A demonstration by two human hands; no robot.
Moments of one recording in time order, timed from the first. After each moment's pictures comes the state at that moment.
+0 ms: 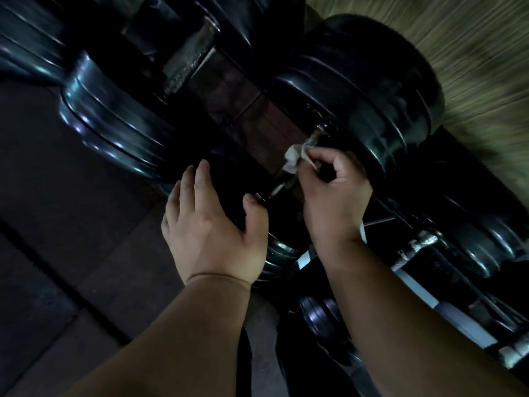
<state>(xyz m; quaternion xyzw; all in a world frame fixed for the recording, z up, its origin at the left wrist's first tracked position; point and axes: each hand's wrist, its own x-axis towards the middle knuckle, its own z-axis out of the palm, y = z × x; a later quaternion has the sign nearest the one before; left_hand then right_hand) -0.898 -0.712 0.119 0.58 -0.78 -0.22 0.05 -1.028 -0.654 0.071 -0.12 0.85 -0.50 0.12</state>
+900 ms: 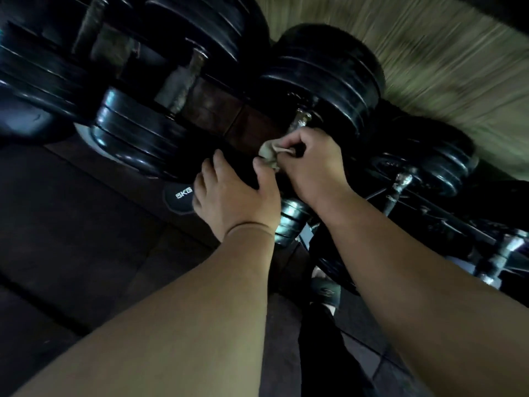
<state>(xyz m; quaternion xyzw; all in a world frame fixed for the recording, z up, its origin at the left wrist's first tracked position) -0.893 -0.721 0.128 0.58 -0.76 -0.27 0.04 -0.999 -0.661 0.126 -0.16 0.85 -0.44 0.23</state>
